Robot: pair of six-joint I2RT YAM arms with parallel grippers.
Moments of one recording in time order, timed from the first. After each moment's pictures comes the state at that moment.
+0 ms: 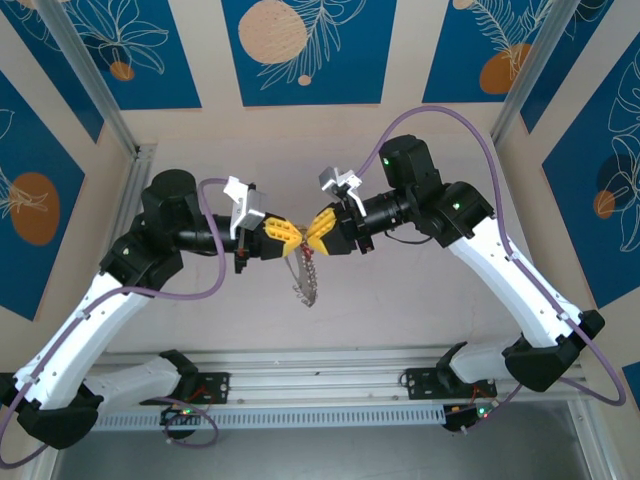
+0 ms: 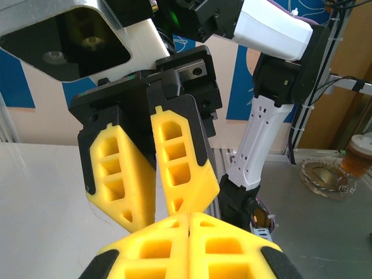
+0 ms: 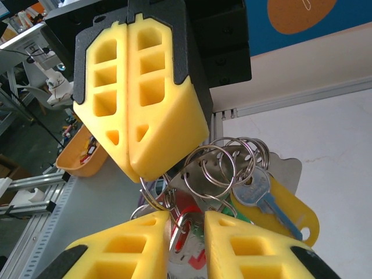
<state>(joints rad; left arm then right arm) -0.65 1.03 1.31 -0.46 0.91 0.10 0.68 1.33 1.62 -0.88 -1.00 -0.16</state>
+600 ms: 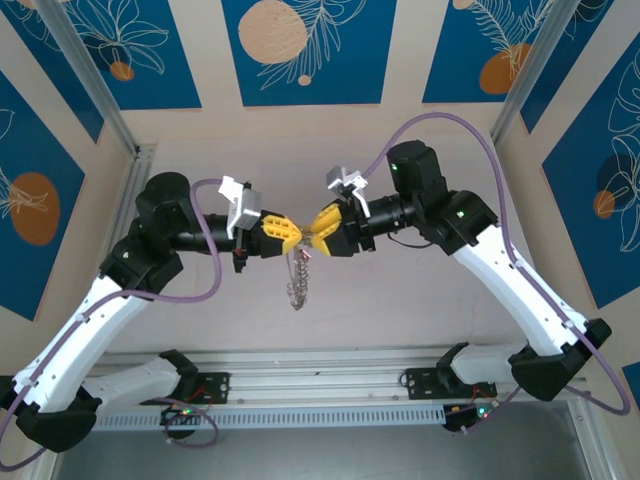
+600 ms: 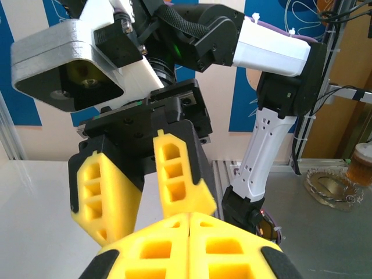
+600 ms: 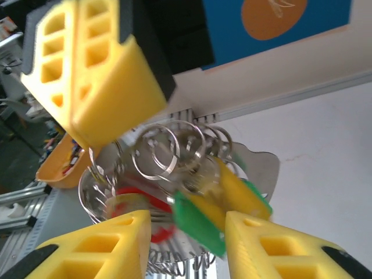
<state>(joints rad) -0.65 1.01 1.28 -0.38 0.91 0.07 0.64 1.25 1.51 -0.76 -0.94 -0.10</state>
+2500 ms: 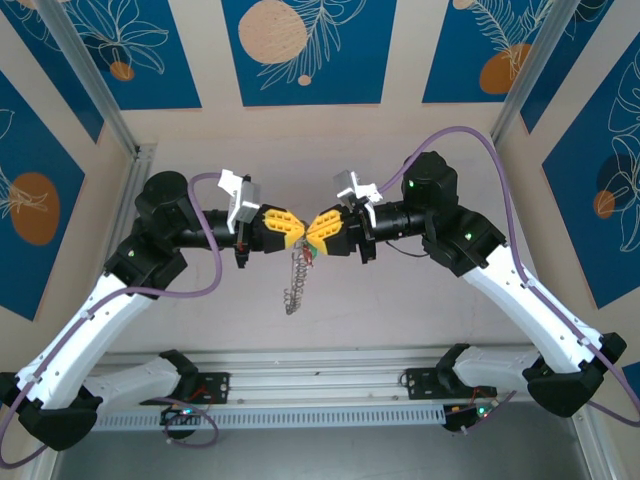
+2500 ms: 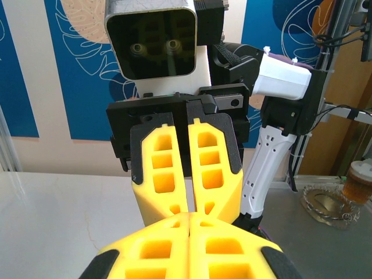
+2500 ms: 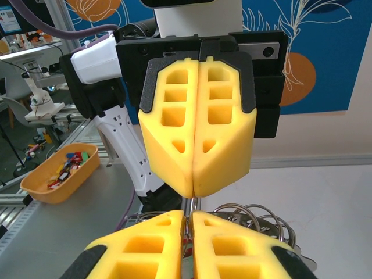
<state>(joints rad) -0.65 1.02 1.26 -0.26 0.92 -0.02 0.73 1.16 1.39 -0.45 -0.94 -0.06</state>
